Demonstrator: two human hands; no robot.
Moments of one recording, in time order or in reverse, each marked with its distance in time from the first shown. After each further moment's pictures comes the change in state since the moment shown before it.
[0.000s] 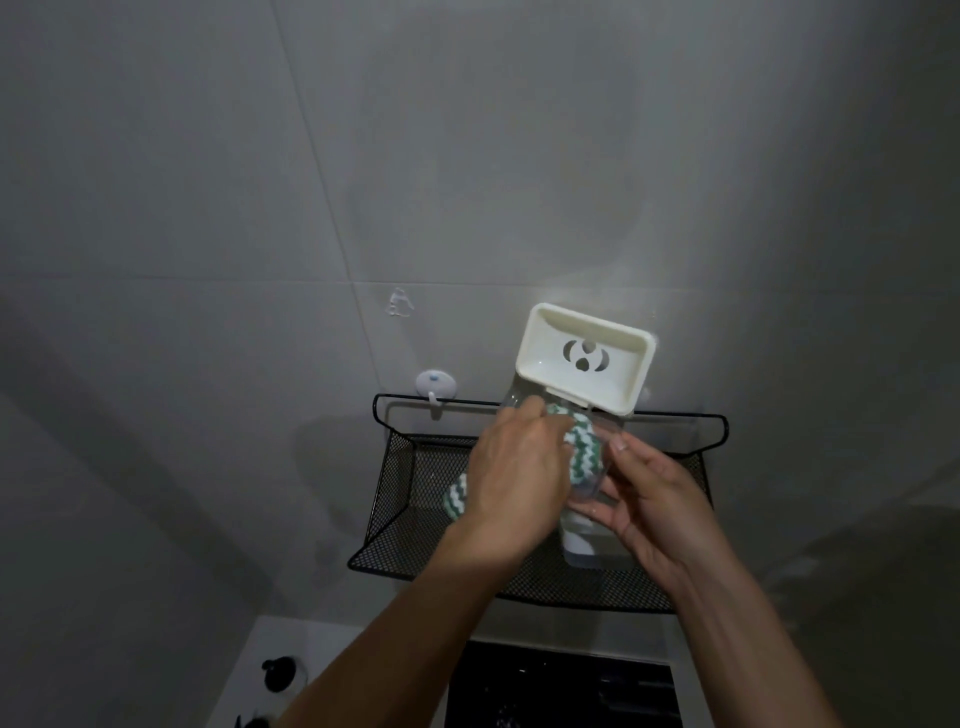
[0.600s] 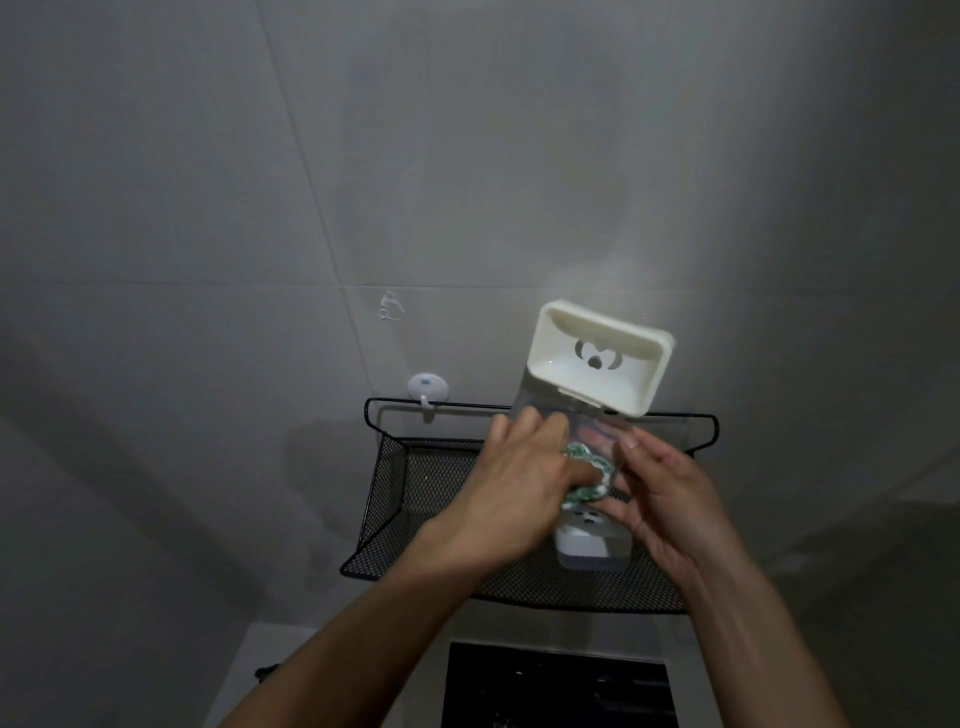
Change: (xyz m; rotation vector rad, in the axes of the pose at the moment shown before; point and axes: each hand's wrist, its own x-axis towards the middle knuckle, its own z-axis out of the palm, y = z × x) left_hand -0.001 -0.010 -0.004 0.173 -0.245 0.395; right_hand -0.001 -0.013 -0.006 -0.024 0.112 -0.020
